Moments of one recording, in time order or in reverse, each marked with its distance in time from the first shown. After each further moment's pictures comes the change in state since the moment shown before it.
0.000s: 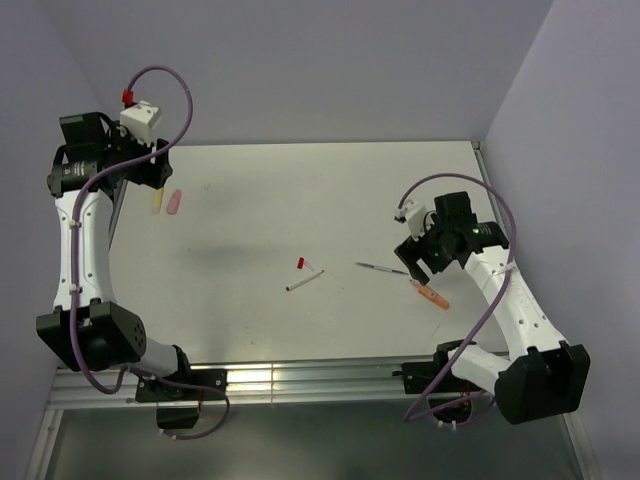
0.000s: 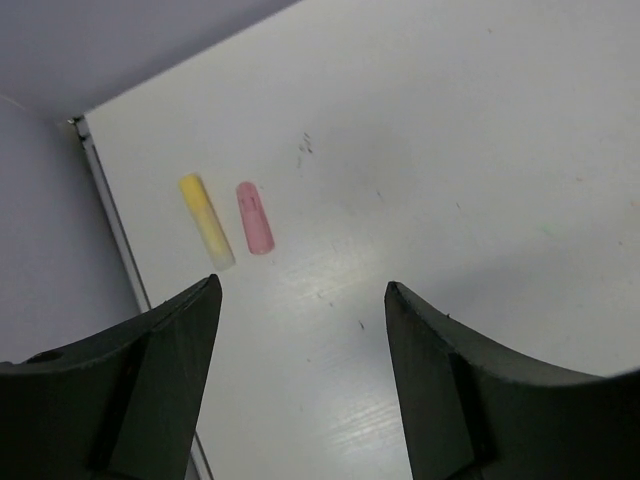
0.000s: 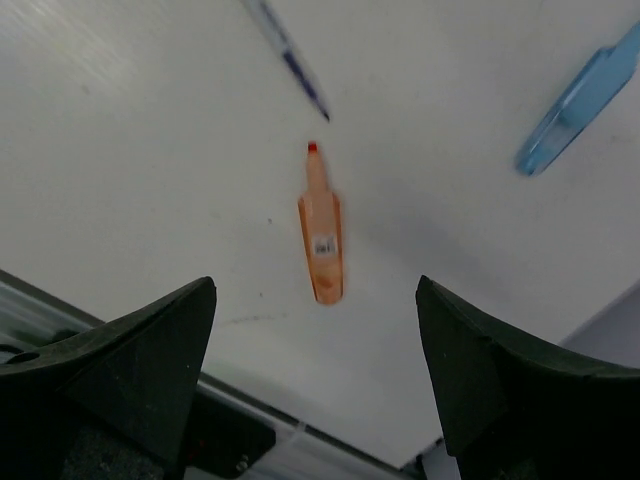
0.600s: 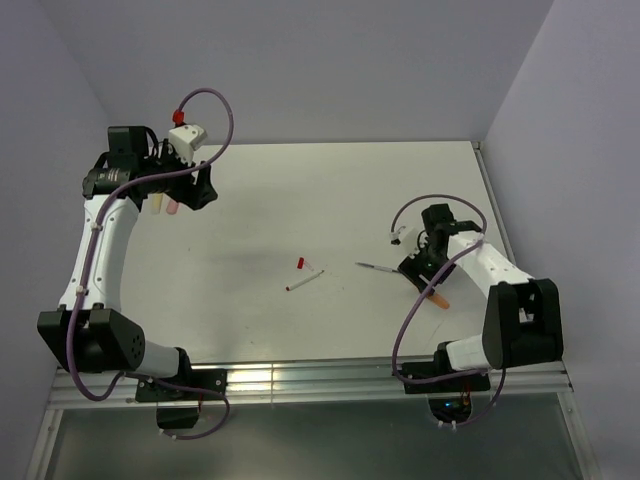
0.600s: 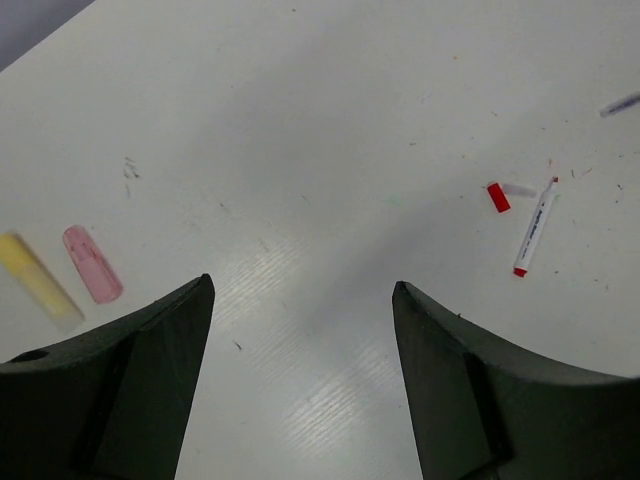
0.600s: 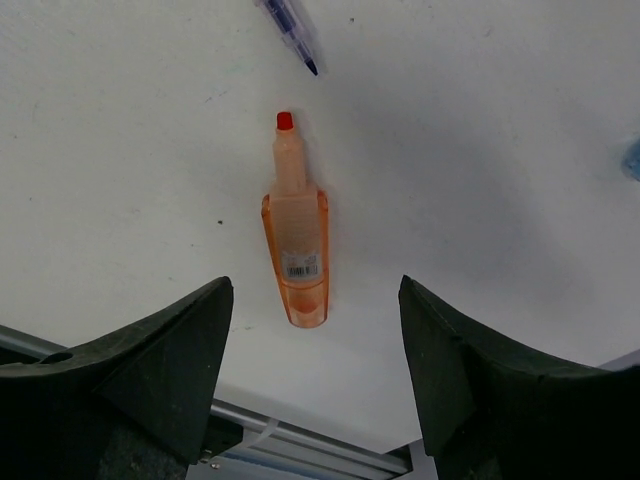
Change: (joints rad) left arm -0.192 -0.050 -0.125 -0.065 0.116 -0.002; right arm -0.057 0.255 -0.173 0.101 0.146 -0.130
